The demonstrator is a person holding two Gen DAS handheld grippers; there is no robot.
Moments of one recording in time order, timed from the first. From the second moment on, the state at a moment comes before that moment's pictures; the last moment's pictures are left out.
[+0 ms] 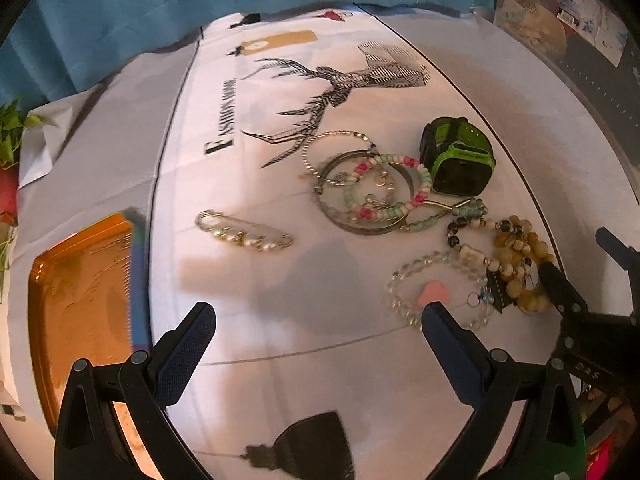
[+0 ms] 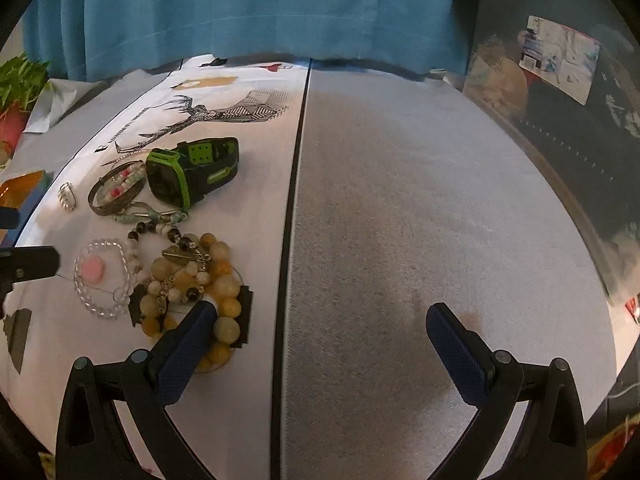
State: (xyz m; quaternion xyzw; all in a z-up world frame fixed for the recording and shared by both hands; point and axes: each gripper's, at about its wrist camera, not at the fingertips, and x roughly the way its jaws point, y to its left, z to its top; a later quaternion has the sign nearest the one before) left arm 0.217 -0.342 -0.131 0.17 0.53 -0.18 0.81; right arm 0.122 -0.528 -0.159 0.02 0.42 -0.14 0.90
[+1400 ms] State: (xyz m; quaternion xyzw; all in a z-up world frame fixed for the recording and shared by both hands) left arm 0.119 -0.238 0.009 0.06 0.42 -0.29 0.86; right arm 0.025 -0.528 -0.015 0.06 0.27 -0.13 0.95
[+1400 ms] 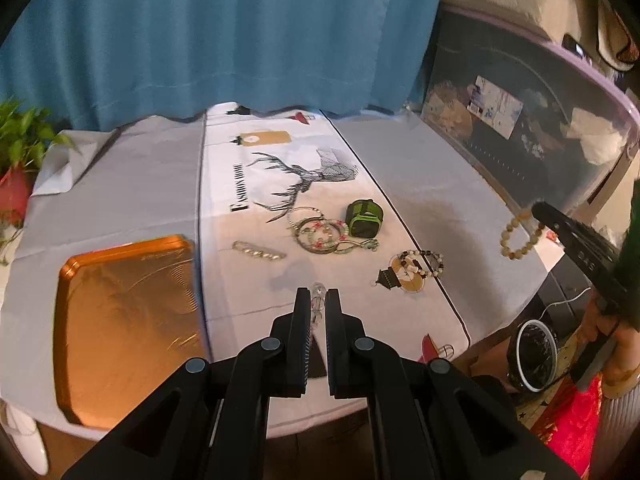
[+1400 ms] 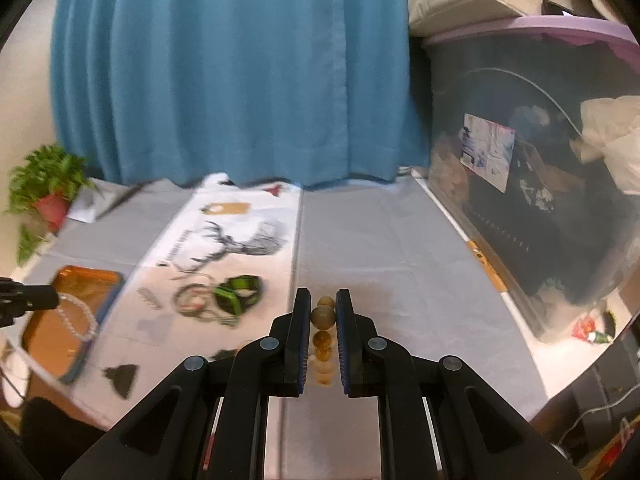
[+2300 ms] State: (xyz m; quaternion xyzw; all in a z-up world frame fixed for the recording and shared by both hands) left arm 0.019 -0.064 0.029 0.01 0.38 -0.19 0.90; right arm -0.072 -0.358 -0.012 0.00 0.31 0.00 0.95
